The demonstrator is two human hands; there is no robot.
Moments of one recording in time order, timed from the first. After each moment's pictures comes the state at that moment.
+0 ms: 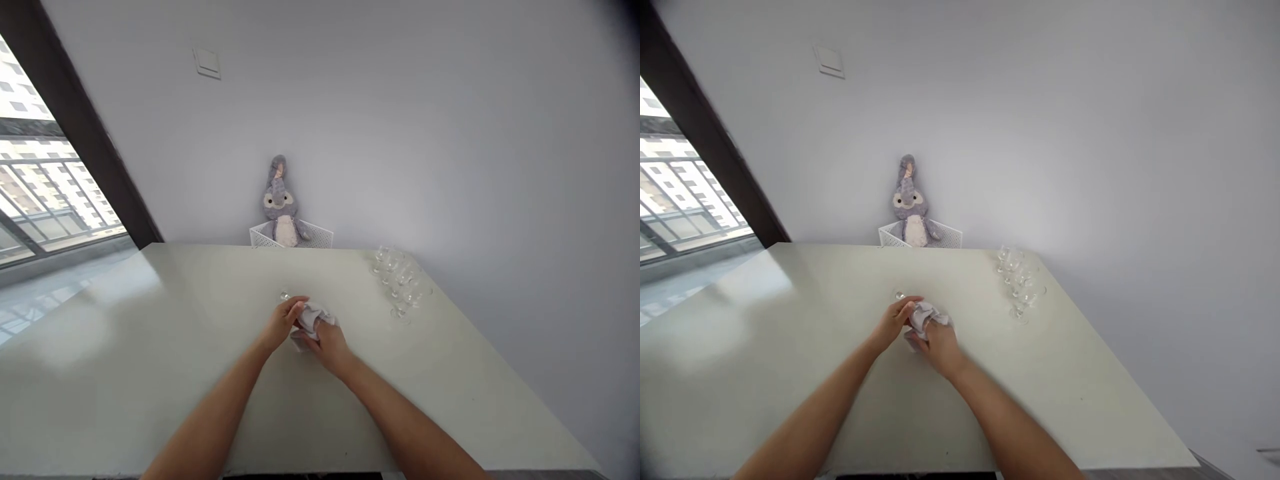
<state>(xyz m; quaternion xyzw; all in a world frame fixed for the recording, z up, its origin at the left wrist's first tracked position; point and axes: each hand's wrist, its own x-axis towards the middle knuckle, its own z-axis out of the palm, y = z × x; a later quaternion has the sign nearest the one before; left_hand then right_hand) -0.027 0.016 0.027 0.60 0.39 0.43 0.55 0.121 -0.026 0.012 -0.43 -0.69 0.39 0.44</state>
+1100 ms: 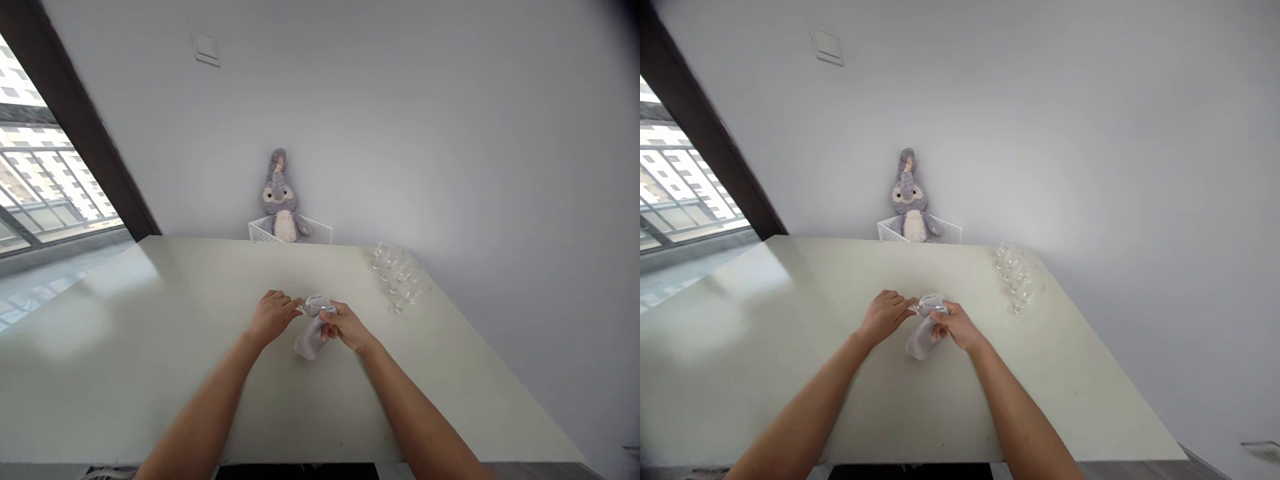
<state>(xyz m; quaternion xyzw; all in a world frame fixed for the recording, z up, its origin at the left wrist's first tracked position) -0.049 0.019 0.035 0.78 0.38 0.42 0.28 0.159 -0.008 0.032 -0.35 -0.50 0.68 0.40</state>
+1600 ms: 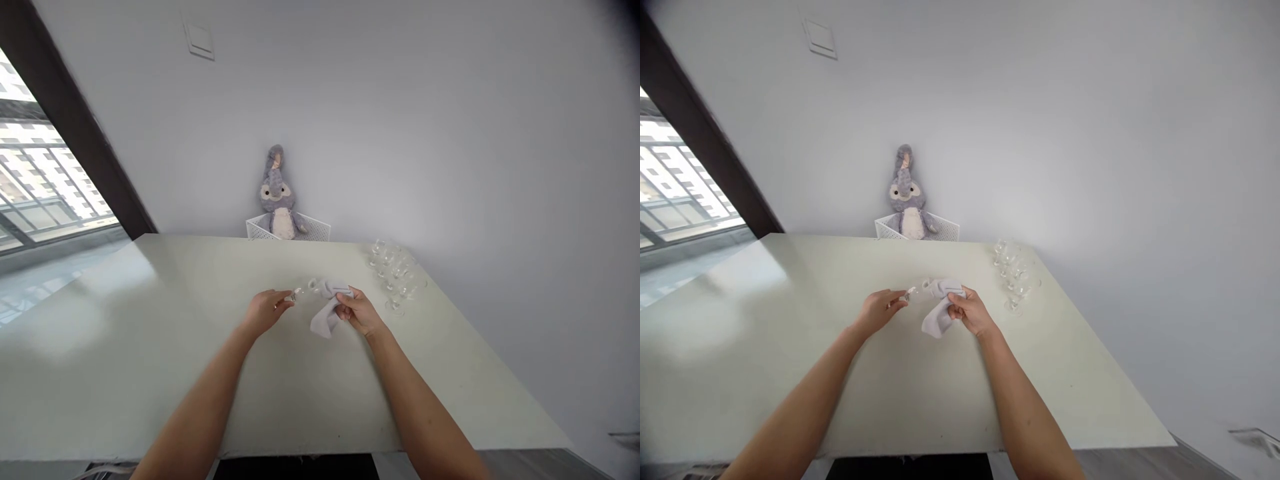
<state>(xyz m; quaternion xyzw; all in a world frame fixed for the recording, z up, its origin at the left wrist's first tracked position) -0.061 0.026 0.028 0.80 0.50 0.30 0.15 0.189 0.002 0.040 -0.35 -0.46 0.64 0.50</state>
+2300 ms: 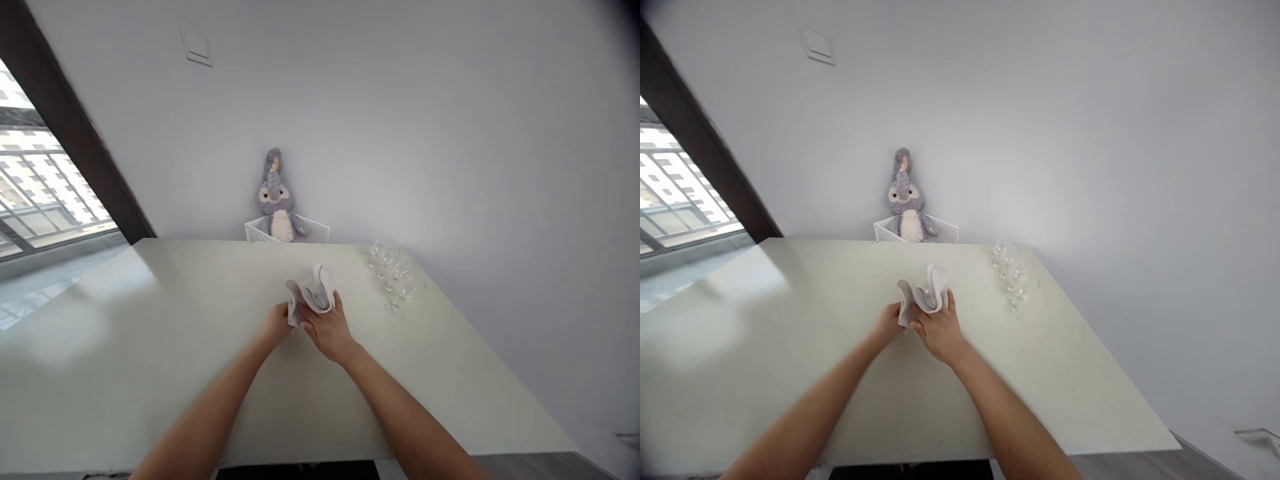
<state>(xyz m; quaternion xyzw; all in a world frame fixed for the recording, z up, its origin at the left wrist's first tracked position) -0.022 0.012 0.012 0.66 0.51 0.38 0.40 0.141 -0.026 0.039 -0.43 -0.84 0.01 0.33</state>
